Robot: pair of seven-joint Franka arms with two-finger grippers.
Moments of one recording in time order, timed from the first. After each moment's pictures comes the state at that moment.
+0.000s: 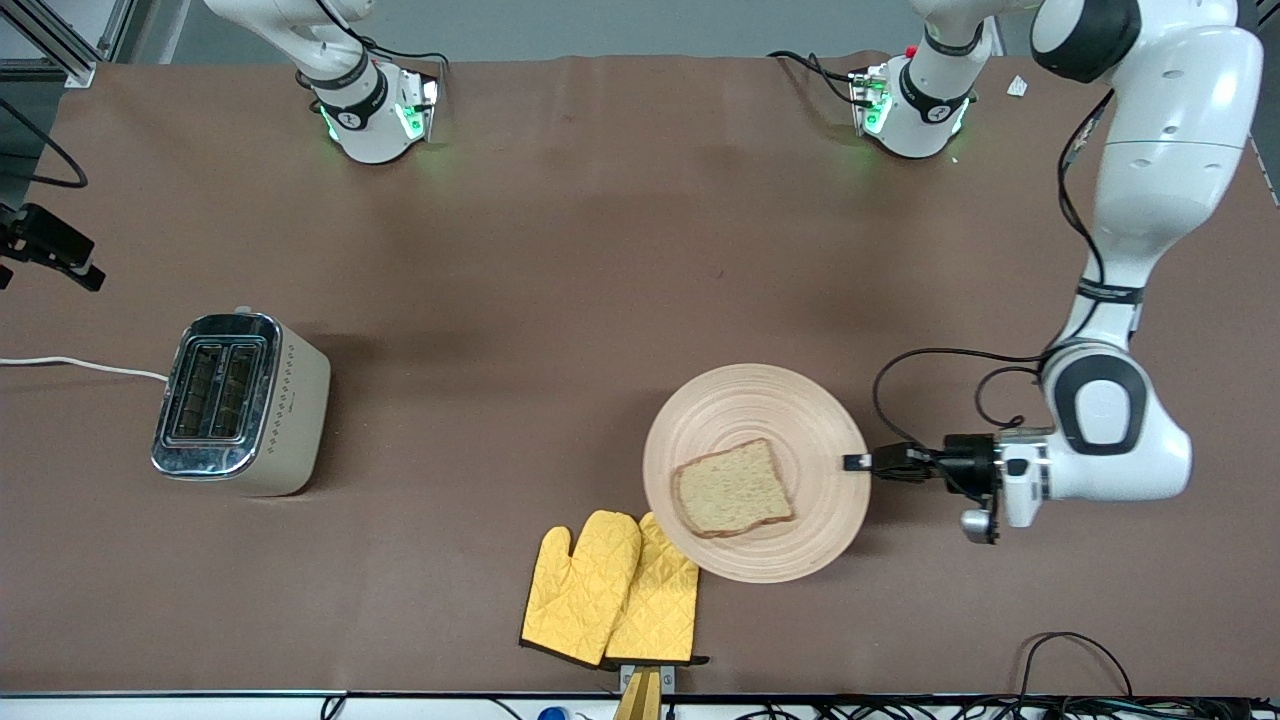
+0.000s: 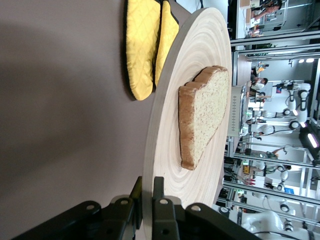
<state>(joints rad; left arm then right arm) 0.19 0.80 -0.24 -1.39 -0.96 1.81 0.55 -0.02 -0.03 -0.08 -1.58 0.01 1.67 -0.05</state>
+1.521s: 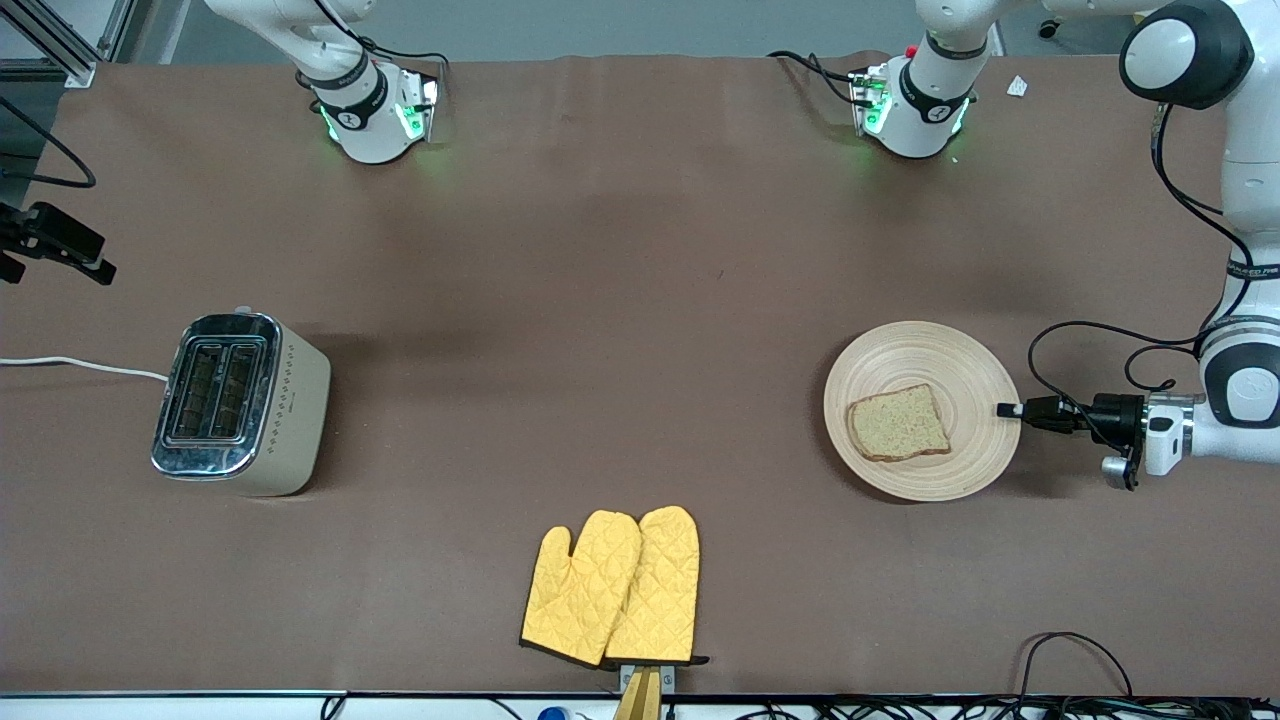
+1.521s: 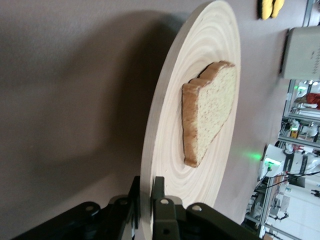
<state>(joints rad) 0.52 0.91 -0.23 -1.39 -0.50 1.63 0.73 -0.03 -0.03 -0.06 -1.58 0.01 1.61 -0.05</state>
